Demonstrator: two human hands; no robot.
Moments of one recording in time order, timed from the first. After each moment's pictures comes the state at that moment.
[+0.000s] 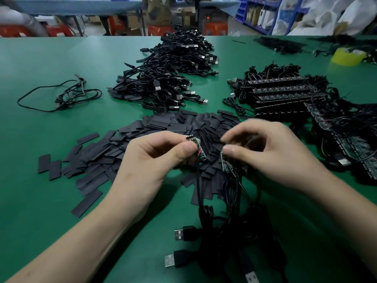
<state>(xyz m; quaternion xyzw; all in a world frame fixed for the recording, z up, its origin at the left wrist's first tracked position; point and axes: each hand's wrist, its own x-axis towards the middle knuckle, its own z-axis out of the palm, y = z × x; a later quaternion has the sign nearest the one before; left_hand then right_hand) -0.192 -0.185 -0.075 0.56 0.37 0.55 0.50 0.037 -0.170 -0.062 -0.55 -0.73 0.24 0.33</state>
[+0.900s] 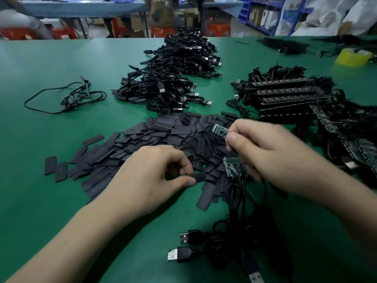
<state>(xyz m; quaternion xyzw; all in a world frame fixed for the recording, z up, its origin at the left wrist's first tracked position) -0.215 -0.177 -0.071 0.81 0.52 0.21 0.16 0.019 -0.179 -0.042 -0.54 -0.77 0.23 0.25</state>
